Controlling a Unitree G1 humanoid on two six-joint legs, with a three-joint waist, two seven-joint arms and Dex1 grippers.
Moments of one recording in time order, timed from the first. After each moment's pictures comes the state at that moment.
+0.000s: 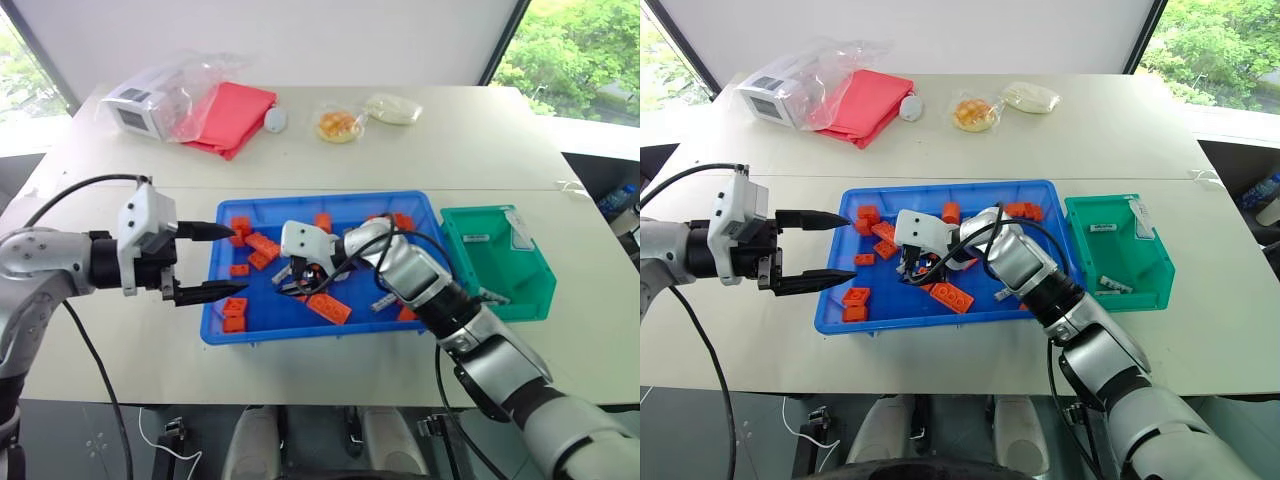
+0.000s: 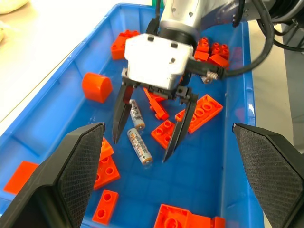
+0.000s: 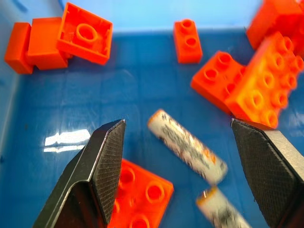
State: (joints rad) left arm -0.26 1.00 0.22 -0.39 -0.68 0.62 -1.13; right arm -0.85 -0.25 0.59 0.27 -0.05 0.46 1.00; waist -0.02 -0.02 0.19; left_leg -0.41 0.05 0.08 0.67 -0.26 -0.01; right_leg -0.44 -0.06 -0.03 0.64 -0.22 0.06
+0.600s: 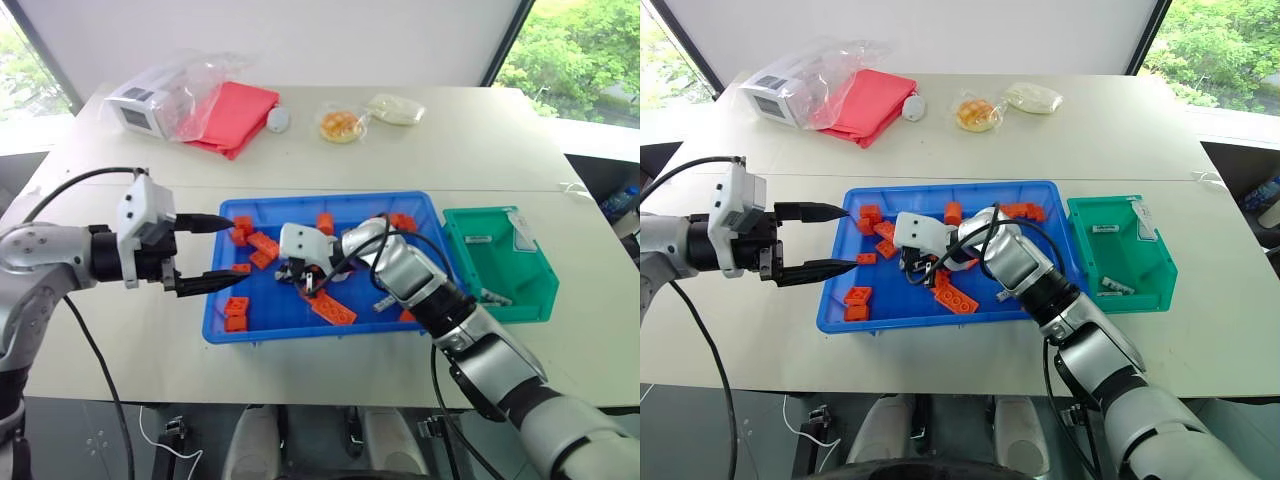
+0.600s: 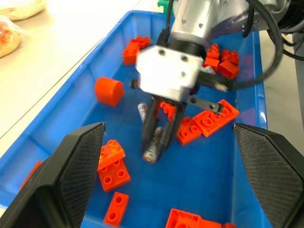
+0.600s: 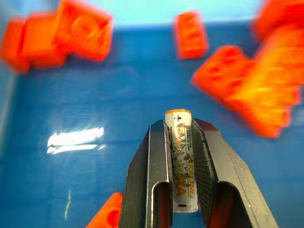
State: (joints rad) left arm -0.29 0.97 0.20 -0.35 -0.68 0.62 -1.12; right arm -0.85 -0.26 0.48 0.19 -0.02 0.59 1.01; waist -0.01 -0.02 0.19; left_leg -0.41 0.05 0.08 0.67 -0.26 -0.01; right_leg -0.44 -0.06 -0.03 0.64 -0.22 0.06
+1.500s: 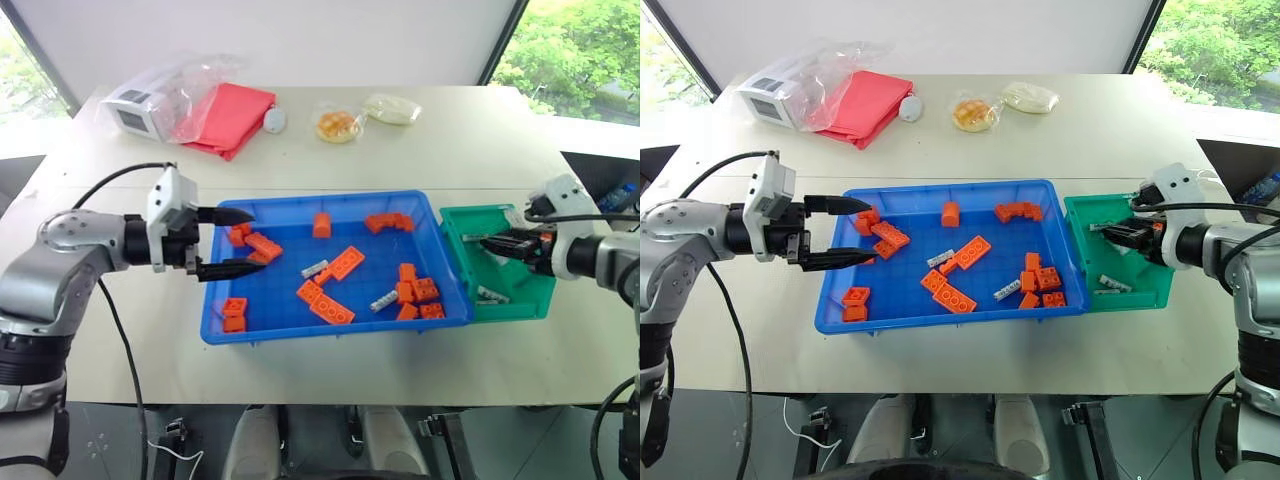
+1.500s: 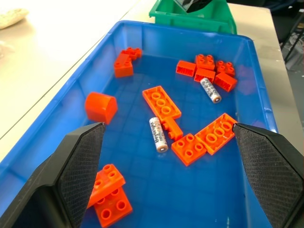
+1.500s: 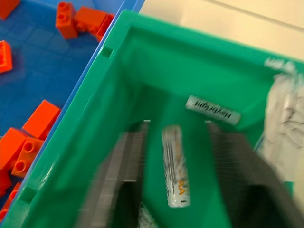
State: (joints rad) left arm -0.46 0.88 0.06 -0.16 -0.60 0.54 -1.20; right arm -0.42 -0.89 -0.29 -0.23 0.30 1.18 0.82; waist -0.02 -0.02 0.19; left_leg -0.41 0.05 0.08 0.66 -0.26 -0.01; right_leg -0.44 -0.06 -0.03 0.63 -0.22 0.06
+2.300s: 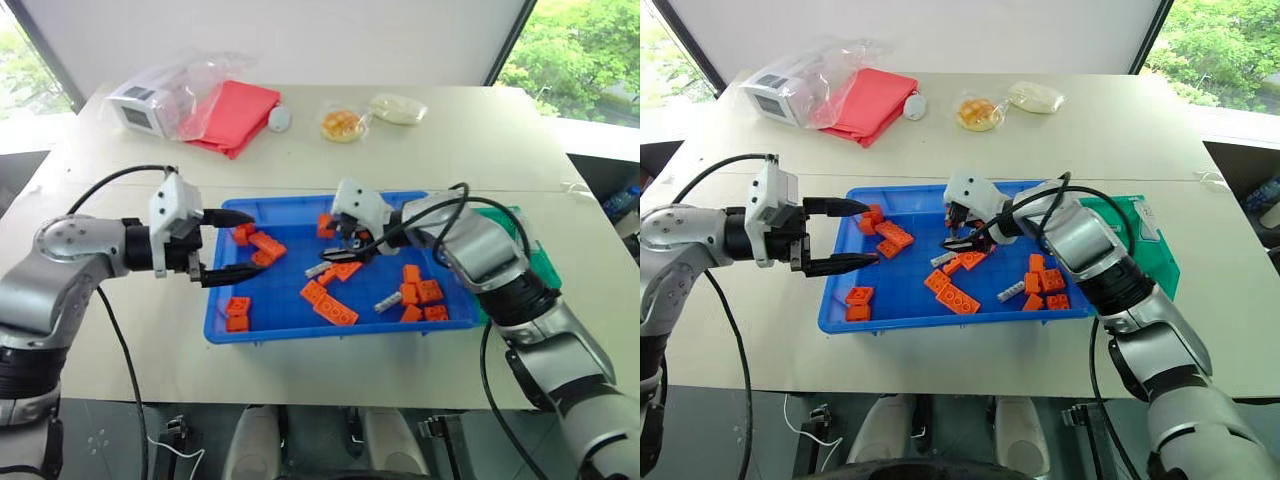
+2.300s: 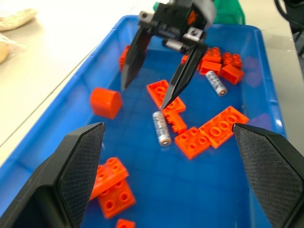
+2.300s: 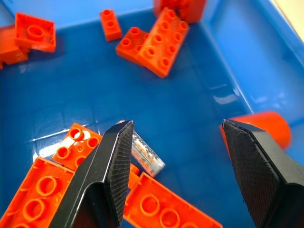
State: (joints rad) left arm -0.38 0.89 0.09 -0.31 -0.60 0.56 -1.12; right arm -0.87 -0.52 0.49 -0.01 0.15 0.75 0.95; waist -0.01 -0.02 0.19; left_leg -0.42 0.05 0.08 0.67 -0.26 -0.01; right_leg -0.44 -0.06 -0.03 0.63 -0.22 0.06
